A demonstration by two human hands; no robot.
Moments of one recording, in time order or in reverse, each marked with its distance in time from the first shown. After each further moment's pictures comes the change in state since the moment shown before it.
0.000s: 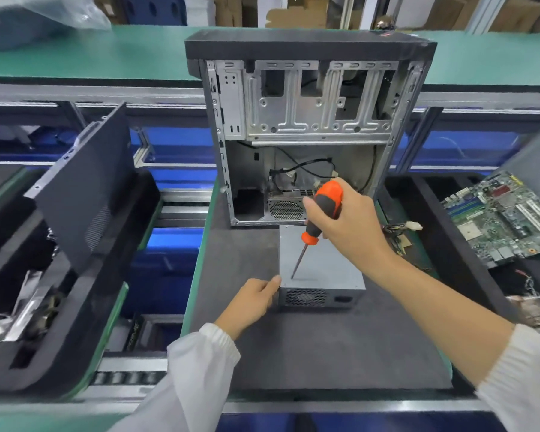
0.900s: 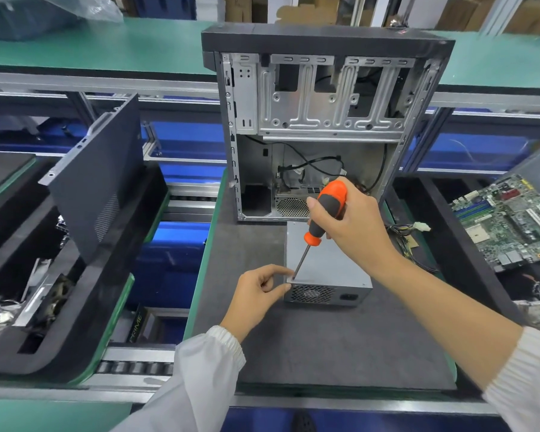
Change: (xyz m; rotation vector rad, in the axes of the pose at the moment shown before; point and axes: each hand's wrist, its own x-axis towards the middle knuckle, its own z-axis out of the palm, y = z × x) left_hand -0.006 -0.013 0.000 -0.039 0.261 0.433; right_hand -0.005 -0.002 0.009 0.017 -0.030 -0.062
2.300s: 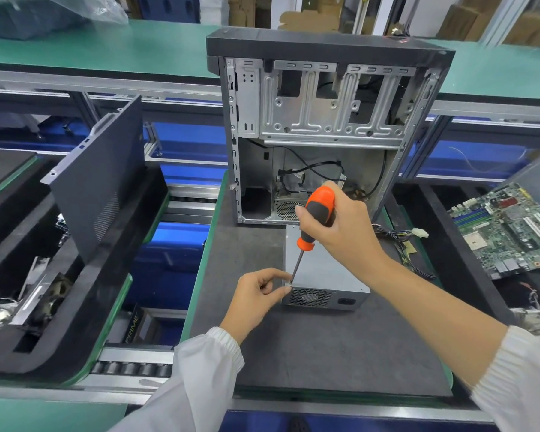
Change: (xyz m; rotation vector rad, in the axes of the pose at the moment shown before) left_hand 0.001 -0.002 0.003 -0.035 0.007 -0.030; right_hand 0.001 -0.007 0.005 0.004 -0.072 -0.098
